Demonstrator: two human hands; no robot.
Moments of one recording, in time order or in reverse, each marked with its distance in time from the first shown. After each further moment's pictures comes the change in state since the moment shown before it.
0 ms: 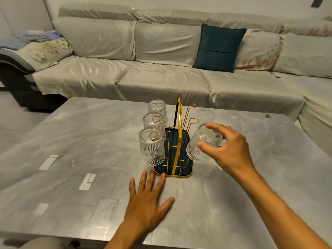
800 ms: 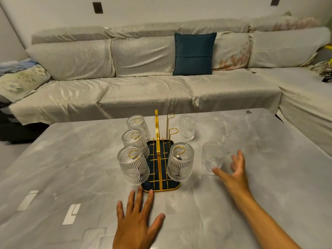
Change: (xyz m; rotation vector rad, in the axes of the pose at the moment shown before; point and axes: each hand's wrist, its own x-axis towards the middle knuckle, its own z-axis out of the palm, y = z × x) left_hand 0.010 0.004 -0.005 0.079 -0.130 -0.046; right_hand -0.059 0.130 0.022 0.506 0.197 0.652
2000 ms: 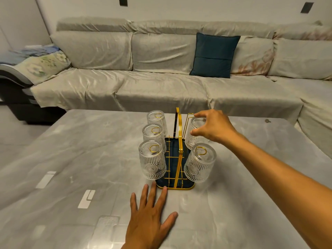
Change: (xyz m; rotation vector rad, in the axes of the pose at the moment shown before) left_hand -0.005 0.000 -0.003 -0.048 0.036 0.025; right_hand 0.045 -0.178 0.108 -0.842 -0.329 -0.531
